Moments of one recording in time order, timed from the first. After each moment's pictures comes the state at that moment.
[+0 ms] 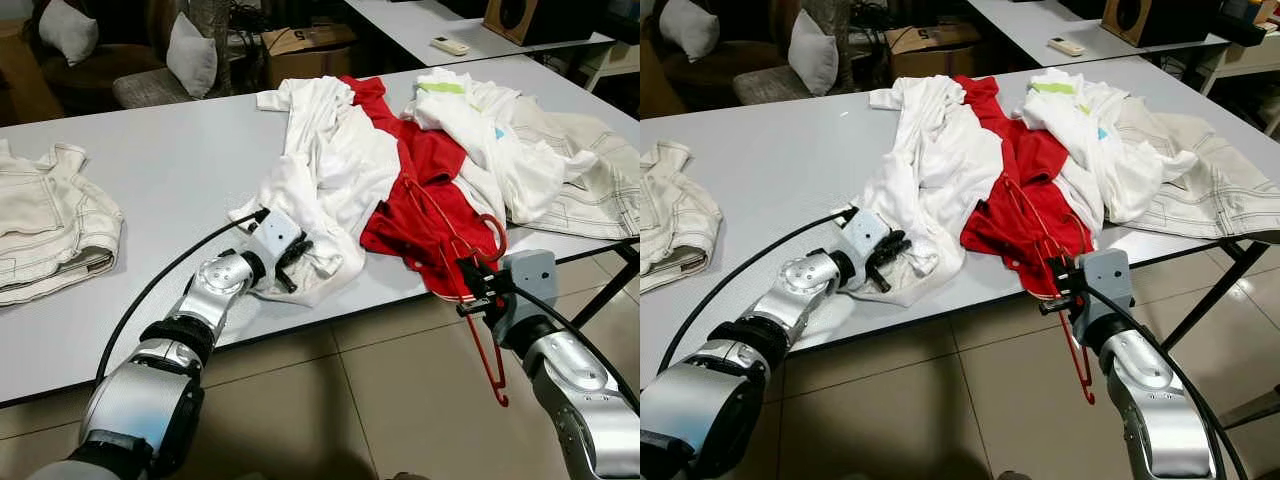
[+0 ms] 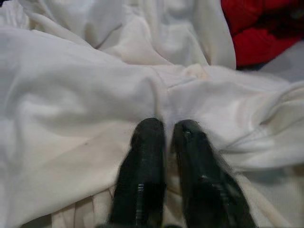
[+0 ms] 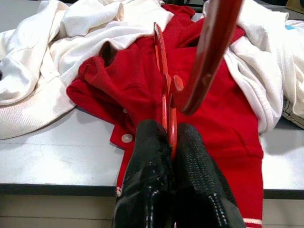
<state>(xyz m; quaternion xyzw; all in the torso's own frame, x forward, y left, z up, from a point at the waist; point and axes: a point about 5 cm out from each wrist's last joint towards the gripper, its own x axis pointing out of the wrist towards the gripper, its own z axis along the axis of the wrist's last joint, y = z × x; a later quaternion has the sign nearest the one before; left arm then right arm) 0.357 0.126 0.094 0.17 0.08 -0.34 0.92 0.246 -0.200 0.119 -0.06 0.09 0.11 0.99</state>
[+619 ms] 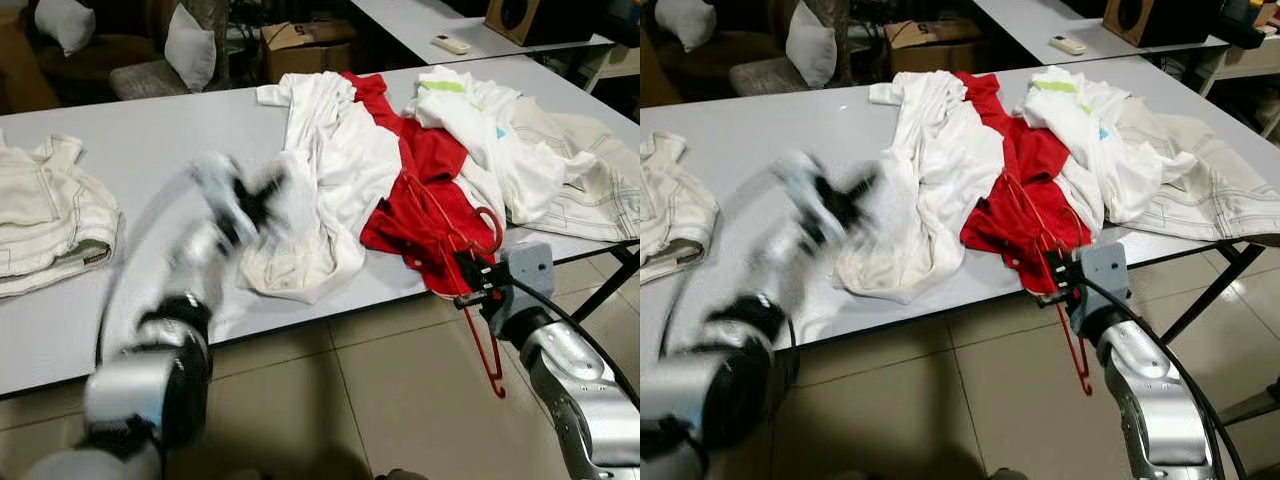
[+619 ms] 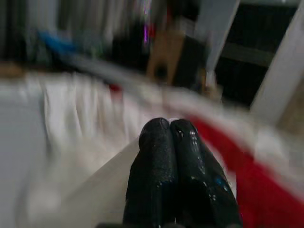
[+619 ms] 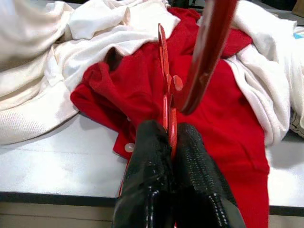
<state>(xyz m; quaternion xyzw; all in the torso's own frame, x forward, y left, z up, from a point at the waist) 0.384 0.159 0.175 -0.16 -0.11 -0.28 0.94 0.254 -0.198 0.122 -0.05 0.08 0.12 0.99</state>
